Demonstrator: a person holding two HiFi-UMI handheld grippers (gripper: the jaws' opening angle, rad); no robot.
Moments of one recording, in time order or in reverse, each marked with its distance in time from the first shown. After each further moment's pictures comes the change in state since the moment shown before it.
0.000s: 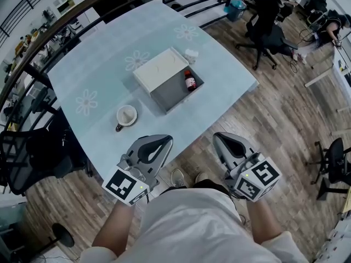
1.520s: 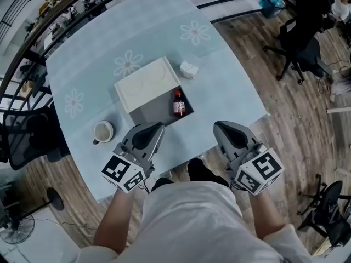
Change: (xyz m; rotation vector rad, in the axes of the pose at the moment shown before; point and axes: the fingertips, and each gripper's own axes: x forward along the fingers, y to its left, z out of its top) left arm 0.210 0.143 -0.053 -0.198 0.114 0.332; right arm 0.117 -0.246 0.047 -0.016 0.124 0.235
